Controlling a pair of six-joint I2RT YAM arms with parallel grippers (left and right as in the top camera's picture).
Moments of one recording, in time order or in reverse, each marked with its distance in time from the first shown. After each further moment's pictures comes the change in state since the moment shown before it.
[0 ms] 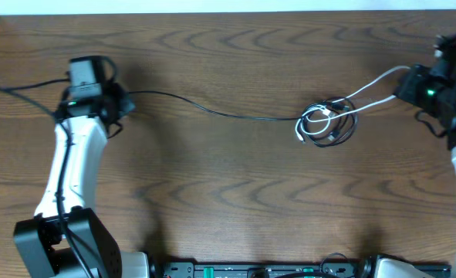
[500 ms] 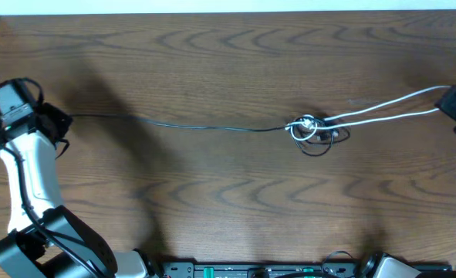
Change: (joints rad) left arm 0.361 0.000 0.000 0.004 0.016 -0.030; right arm -0.249 -0.001 0.000 -0.065 -0.016 -0.023
